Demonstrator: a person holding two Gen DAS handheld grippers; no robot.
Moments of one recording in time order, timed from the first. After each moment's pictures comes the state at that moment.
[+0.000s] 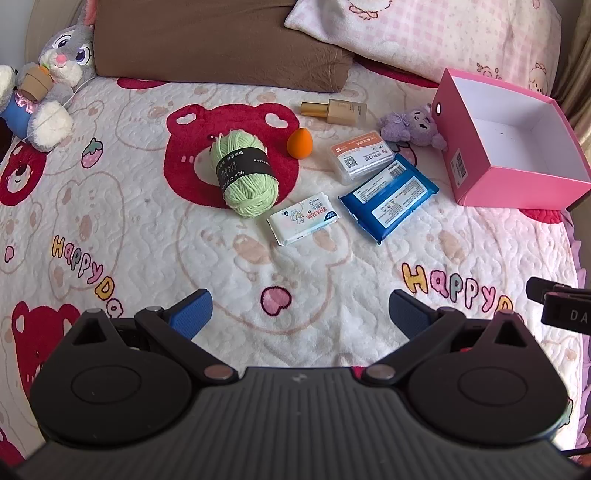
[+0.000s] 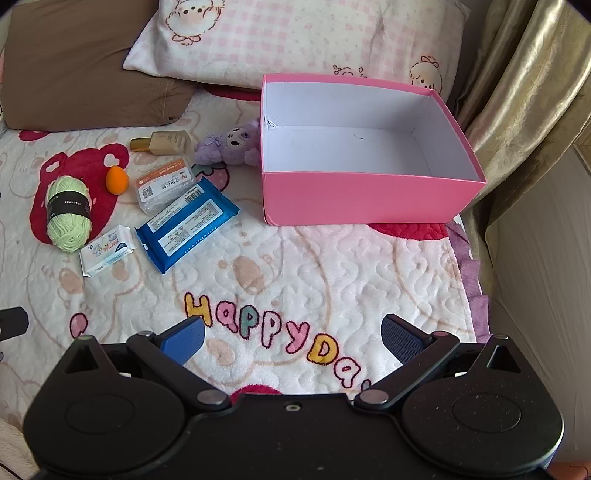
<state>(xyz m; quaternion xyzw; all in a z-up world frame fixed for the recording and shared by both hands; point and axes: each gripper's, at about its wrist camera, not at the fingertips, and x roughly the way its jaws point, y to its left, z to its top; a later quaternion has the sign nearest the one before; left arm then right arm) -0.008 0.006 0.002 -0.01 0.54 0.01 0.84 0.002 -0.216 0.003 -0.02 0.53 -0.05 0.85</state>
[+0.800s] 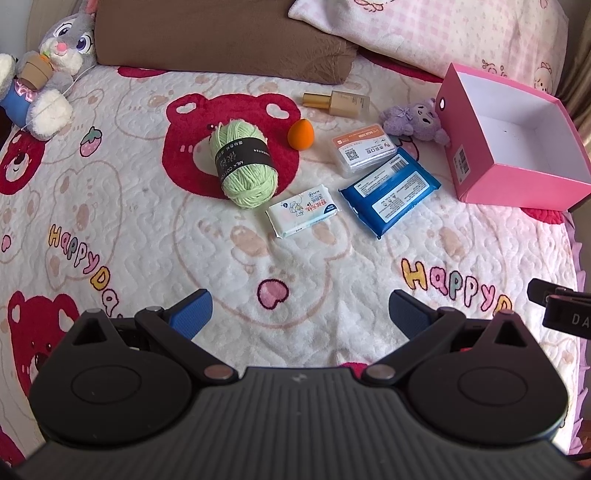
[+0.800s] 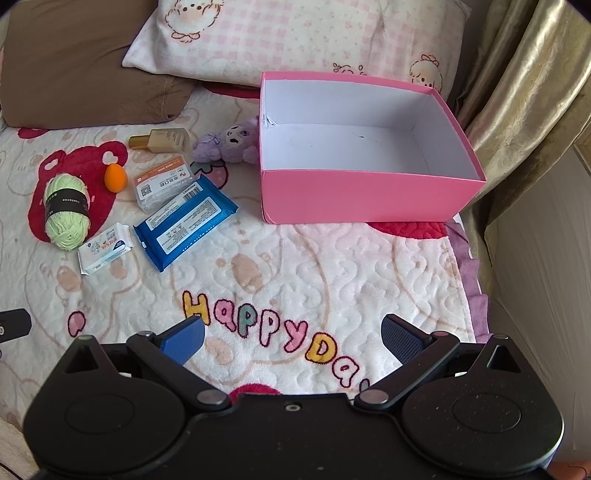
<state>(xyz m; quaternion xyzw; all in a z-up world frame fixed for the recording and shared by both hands) -0.009 0.010 -0.004 -0.03 0.54 0.01 0.84 0.002 -0.217 0.001 -0.02 0.53 -0.05 0.85</state>
